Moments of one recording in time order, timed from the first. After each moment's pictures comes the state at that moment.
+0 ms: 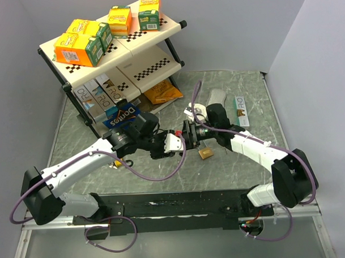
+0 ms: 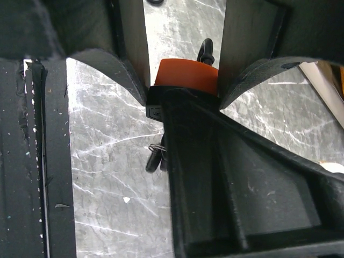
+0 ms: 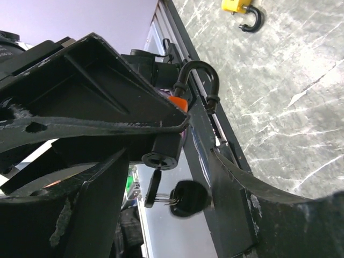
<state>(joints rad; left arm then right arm) -0.86 1.29 1.11 -0.56 0.43 0.71 0.49 1.37 0.81 0.03 -1.03 0.71</state>
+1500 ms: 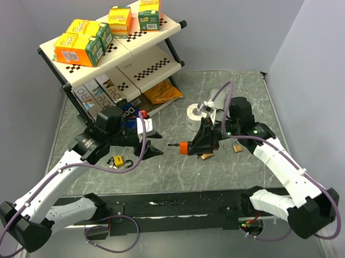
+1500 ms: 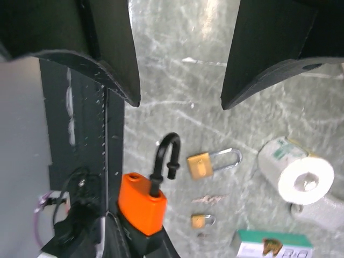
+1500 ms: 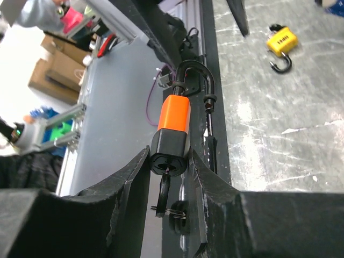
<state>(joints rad) -0.63 1.02 1.05 -0.49 0.77 0.37 0.41 1.07 0.98 -0.45 -1.23 0.08</state>
